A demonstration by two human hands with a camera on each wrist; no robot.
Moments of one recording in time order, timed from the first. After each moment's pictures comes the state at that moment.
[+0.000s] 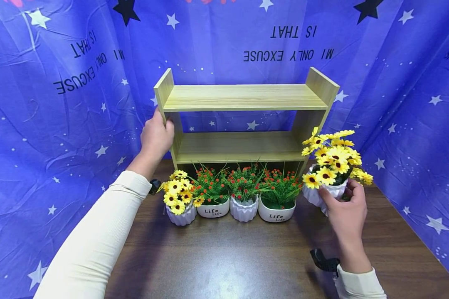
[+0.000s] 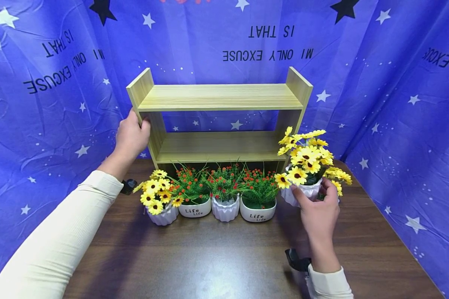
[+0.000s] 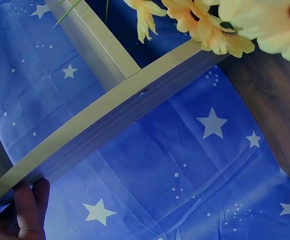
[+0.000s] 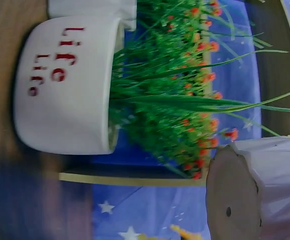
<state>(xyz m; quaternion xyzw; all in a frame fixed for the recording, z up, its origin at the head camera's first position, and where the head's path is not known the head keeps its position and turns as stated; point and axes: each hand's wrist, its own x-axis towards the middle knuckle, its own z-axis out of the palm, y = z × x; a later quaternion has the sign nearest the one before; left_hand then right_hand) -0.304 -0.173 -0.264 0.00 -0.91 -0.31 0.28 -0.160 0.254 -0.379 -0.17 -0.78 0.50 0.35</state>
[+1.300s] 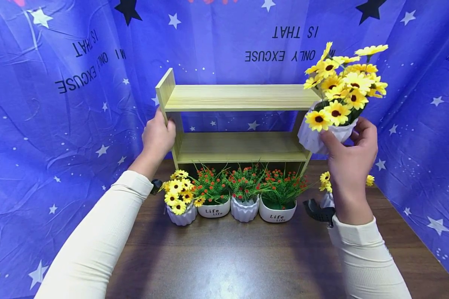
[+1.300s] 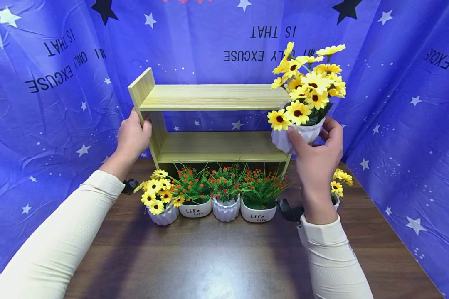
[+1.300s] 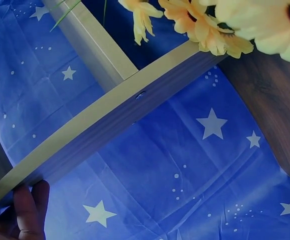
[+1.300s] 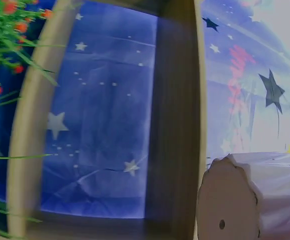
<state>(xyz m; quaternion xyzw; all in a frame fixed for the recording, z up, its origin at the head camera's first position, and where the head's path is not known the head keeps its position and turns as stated) -0.303 -0.172 -0.263 0.01 -0.91 -0.31 0.27 -0.198 0.210 -0.252 -0.01 -0.62 0.66 0.43</state>
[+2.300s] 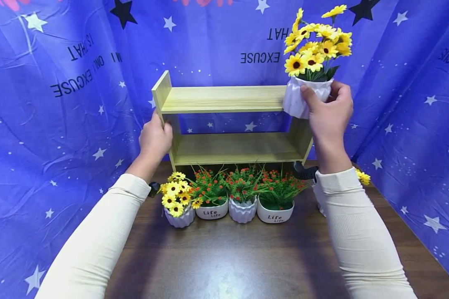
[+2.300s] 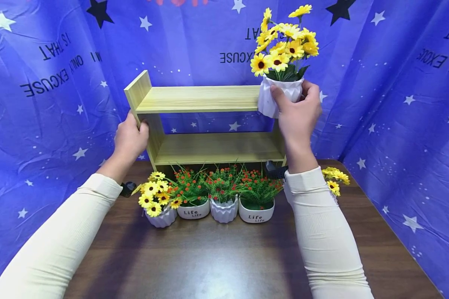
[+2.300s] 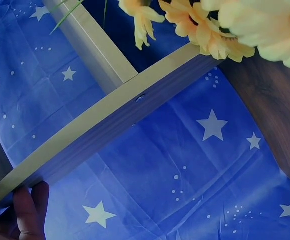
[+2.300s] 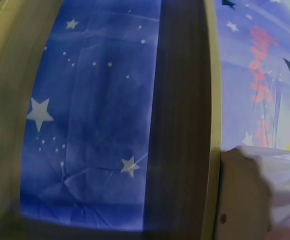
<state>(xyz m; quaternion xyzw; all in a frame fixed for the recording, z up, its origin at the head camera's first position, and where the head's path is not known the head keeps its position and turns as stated) -0.300 -0.170 -0.264 0.02 -0.91 -0.31 0.26 -0.268 0.198 -0.197 -0.04 -0.68 0.60 0.42</state>
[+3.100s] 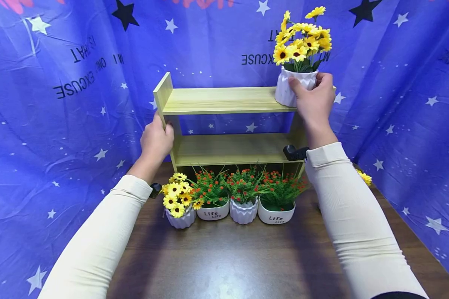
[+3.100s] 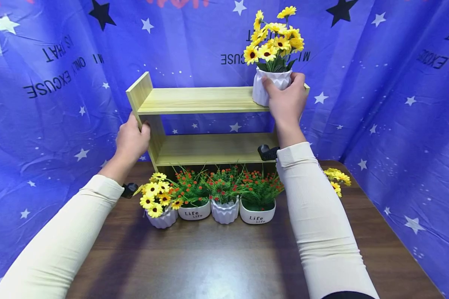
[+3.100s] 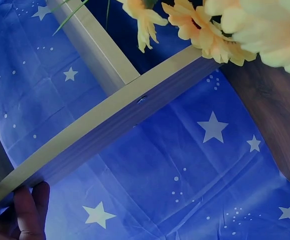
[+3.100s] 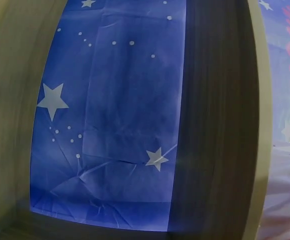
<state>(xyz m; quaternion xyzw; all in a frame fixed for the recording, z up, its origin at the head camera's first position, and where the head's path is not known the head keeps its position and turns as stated) -0.300 -0.170 -0.264 0.02 -0.91 -0.31 0.26 -0.312 0.189 -0.182 -0.07 -0.76 0.54 0.36</state>
